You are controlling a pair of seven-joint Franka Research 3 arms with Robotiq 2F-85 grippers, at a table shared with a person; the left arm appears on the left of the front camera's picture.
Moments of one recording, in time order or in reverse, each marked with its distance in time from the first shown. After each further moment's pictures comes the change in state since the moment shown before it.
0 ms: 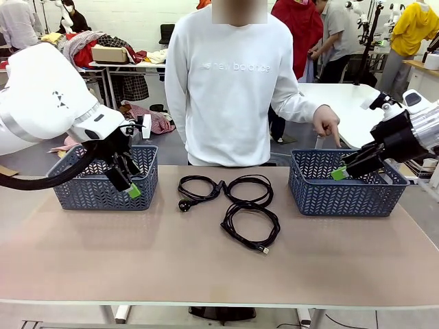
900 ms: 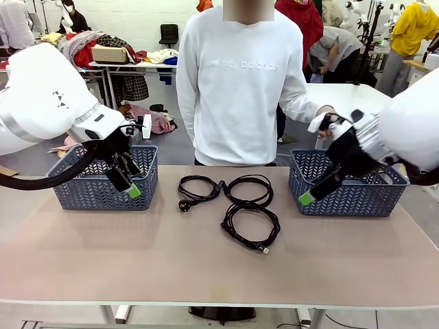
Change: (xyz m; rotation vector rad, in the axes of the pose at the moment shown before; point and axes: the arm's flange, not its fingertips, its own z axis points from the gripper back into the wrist) left arm 0.000 0.000 0.000 0.000 0.000 -0.001; right arm 0.024 0.071 -0.070 0.023 0.228 0.015
